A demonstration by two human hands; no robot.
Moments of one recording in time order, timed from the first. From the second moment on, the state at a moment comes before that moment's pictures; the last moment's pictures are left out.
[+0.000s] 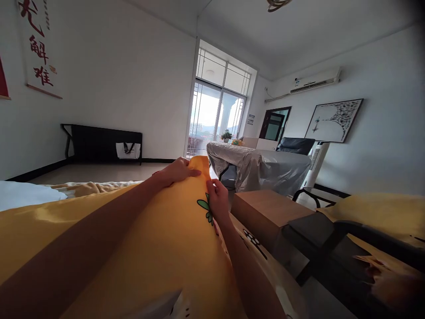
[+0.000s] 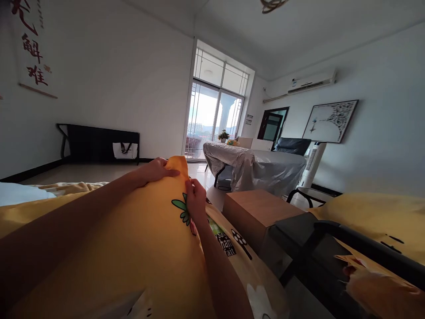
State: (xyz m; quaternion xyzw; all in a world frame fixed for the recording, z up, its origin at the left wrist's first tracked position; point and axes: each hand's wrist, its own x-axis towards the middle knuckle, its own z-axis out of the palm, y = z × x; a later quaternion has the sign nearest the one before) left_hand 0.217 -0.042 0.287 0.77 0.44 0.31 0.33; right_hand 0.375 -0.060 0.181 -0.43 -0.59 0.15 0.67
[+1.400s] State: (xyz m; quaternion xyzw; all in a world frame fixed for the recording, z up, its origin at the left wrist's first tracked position) left_hand 0.207 -0.053 0.283 0.73 0.28 0.28 0.56; right_hand 0.359 -0.076 0.205 -0.42 -0.51 0.02 0.75
